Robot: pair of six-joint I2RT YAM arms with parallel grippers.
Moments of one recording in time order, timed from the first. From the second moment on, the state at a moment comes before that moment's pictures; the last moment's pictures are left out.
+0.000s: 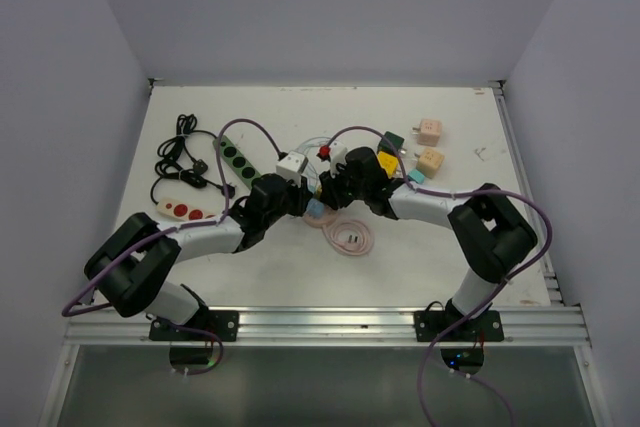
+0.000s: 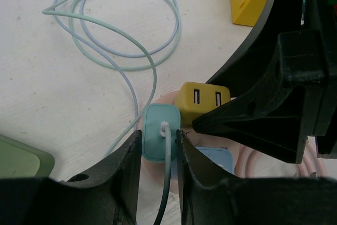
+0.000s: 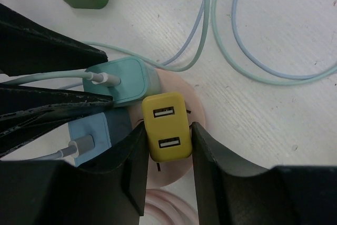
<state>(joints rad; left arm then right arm) -0.71 1.47 0.57 0.45 -0.13 -0.26 0.67 1.72 0.93 0.15 -0.19 0.03</state>
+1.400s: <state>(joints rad) -0.68 1.59 0.66 0.49 -0.03 -0.28 0.81 1.60 0.81 0.18 0.17 -0.01</state>
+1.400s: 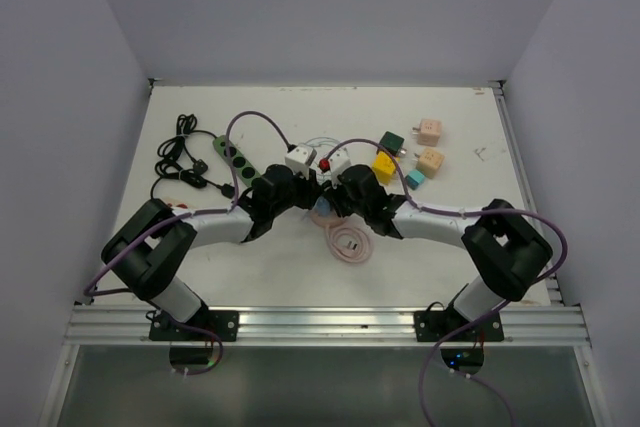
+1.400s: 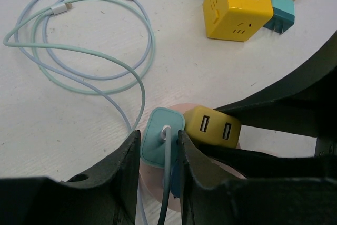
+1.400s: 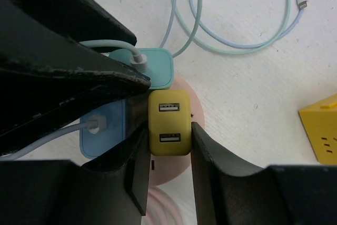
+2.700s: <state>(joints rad) -0.67 1.58 0.66 0.49 -0.03 -0.28 0.17 1.36 0.73 0.08 0.01 0.51</state>
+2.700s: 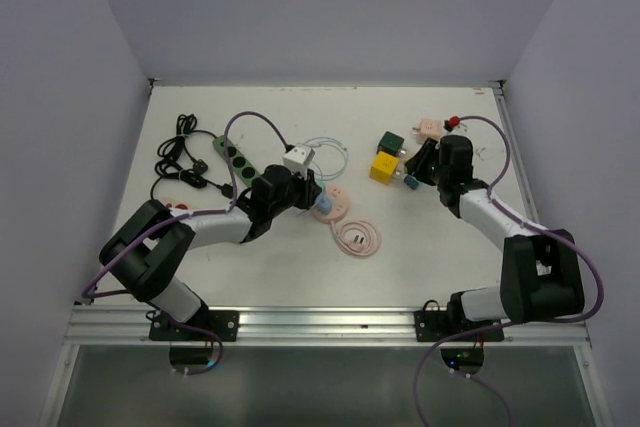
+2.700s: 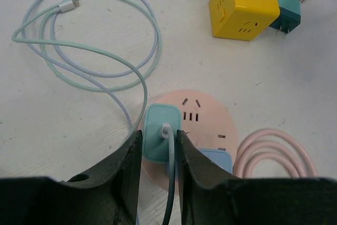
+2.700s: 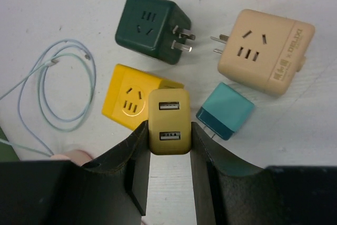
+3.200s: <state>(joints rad) -0.67 1.57 0.65 0.48 -0.05 -0.28 0.08 1.58 0.82 0.08 -0.12 0.61</state>
